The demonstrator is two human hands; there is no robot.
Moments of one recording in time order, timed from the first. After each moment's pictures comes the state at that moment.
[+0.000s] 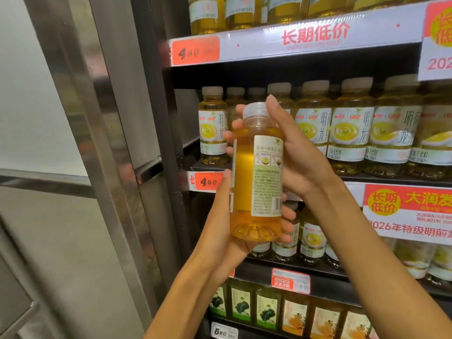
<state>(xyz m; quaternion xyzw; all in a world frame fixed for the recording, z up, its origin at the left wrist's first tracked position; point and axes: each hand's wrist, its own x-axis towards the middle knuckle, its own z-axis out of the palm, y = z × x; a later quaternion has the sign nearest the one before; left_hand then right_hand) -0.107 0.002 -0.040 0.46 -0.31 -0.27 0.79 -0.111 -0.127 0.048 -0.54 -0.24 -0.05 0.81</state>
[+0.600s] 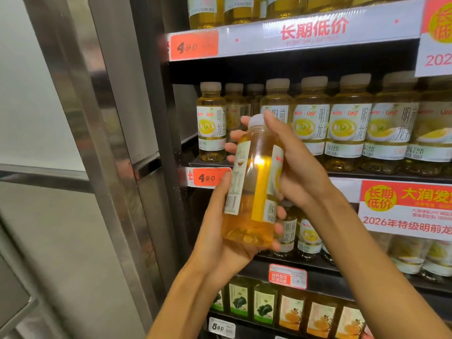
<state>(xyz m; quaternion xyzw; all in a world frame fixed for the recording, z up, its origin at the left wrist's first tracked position) -0.118 0.006 -0.042 0.36 -0.31 -0.34 0.81 -0.118 -0.125 0.032 -0.54 -0.19 -0.09 0.81</state>
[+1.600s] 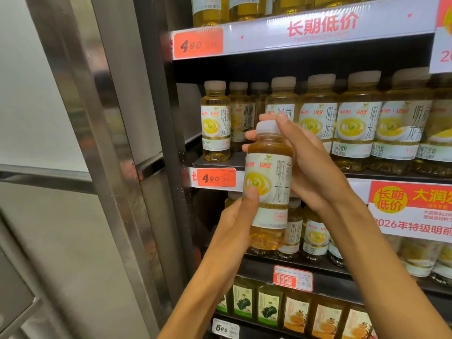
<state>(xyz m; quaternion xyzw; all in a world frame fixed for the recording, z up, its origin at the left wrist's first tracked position) -0.118 0.002 -0.053 0.58 -0.32 -0.16 0.73 -0.119 -0.135 0.025 -0.60 -0.18 -0.17 0.76</state>
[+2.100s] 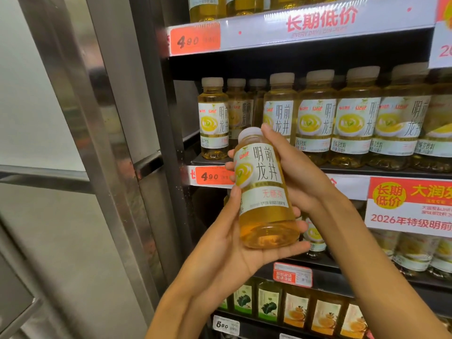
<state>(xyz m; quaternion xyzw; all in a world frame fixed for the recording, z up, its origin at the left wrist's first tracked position) -0.127 0.017 -0.045 0.30 -0.28 -0.38 0.83 -0.105 -0.128 0.016 -0.54 -0.11 -0.01 0.84</state>
